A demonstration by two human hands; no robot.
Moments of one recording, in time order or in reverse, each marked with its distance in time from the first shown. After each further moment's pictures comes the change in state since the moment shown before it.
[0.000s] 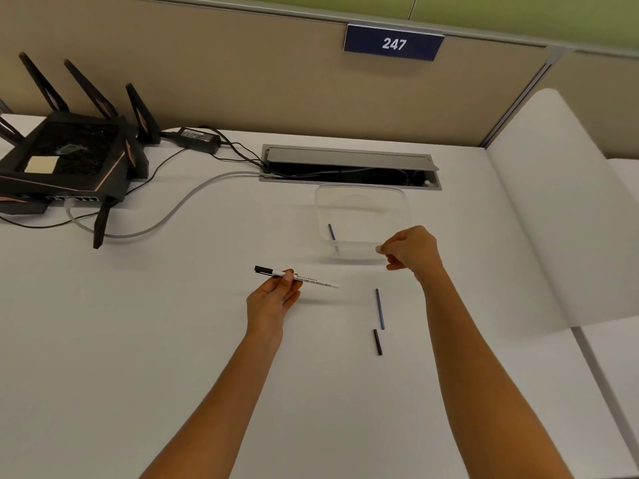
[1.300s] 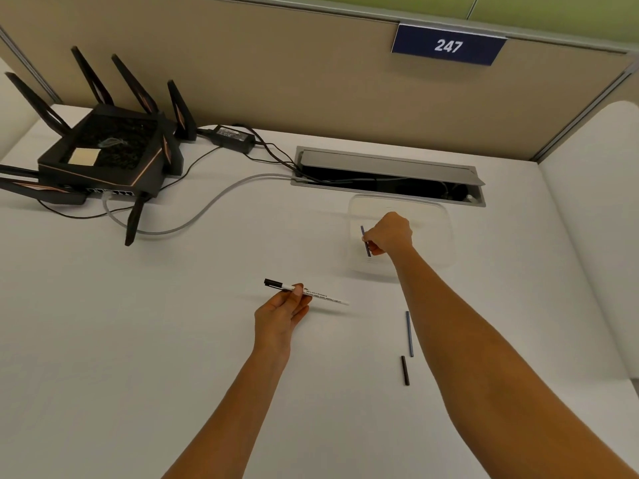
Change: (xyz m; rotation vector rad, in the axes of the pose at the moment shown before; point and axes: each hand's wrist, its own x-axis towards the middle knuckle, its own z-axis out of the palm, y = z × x) left_hand 0.019 0.003 -0.025 -0.032 0.078 -0.005; right_hand 0.080 -0.062 0.098 -0.347 -0.028 -0.103
